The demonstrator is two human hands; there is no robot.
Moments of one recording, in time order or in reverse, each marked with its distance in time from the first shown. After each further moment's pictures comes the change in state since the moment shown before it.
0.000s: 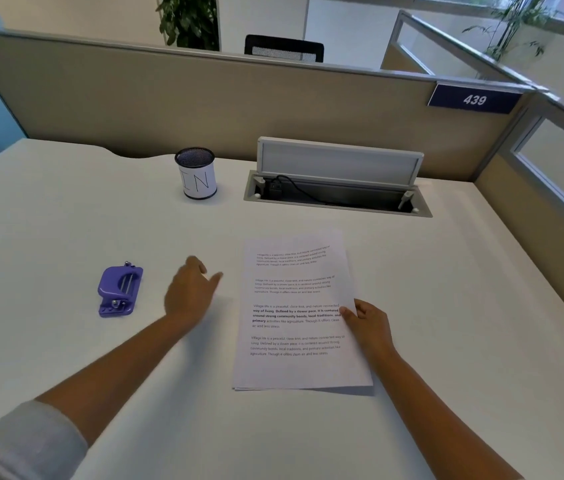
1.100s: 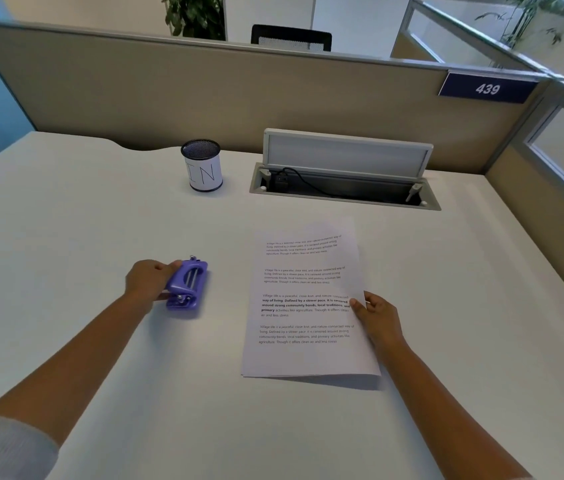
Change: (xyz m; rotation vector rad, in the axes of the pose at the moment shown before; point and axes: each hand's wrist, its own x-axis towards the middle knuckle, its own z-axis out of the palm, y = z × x) left_hand 0.029 -0.040 -0.052 -0.377 -0.102 -0.357; right_hand 0.003 0.002 -0.004 0.127 -0.018 0.055
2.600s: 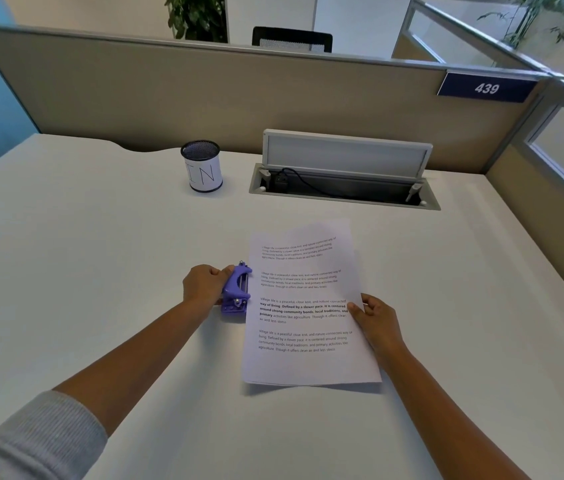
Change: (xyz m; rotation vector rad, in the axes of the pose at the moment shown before) left_hand -0.041 0.013 0.078 0.042 -0.043 0.075; right_hand -0.006 0.003 -0.005 0.001 -0.036 -0.014
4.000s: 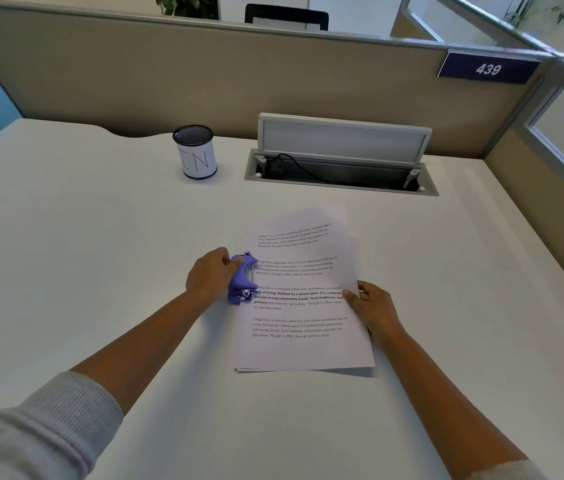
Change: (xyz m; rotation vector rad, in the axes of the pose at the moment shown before) left_hand 0.016 -0.011 0.013 0.485 -0.046 0.283; right_hand 0.003 -0.007 0.004 0.025 -0.043 0.063
